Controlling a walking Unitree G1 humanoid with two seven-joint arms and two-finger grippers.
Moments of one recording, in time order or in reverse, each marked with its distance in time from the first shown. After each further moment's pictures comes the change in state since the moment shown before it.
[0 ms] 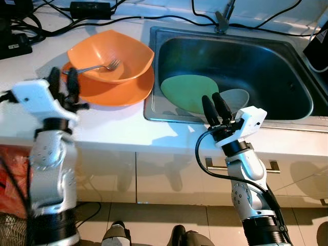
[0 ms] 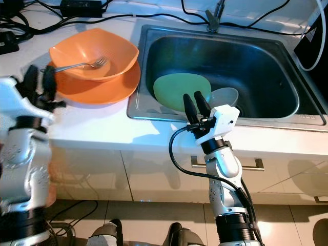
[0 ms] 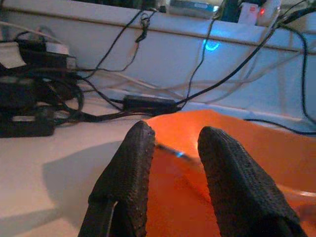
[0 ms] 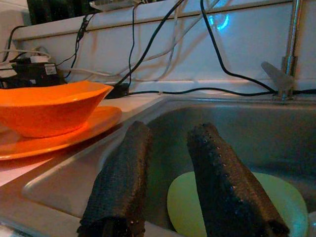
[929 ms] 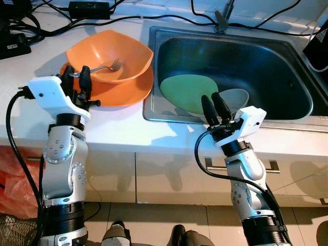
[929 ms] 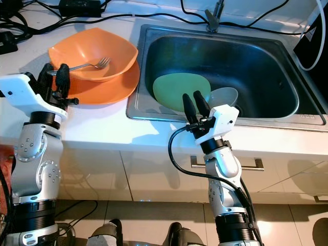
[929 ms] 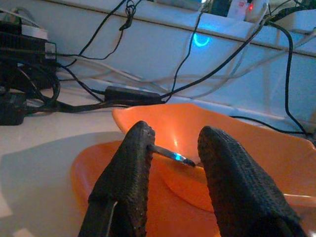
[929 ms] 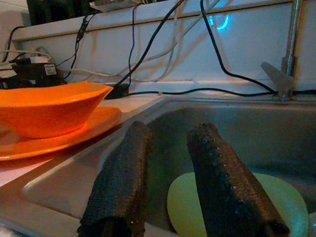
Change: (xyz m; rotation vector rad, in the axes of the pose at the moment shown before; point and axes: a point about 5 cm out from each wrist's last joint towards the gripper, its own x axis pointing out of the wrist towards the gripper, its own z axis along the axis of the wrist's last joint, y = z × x) left arm 0.007 -0.013 -0.010 -0.048 0.026 -0.023; right arm 0.000 0.000 0.000 -0.003 0.003 0.000
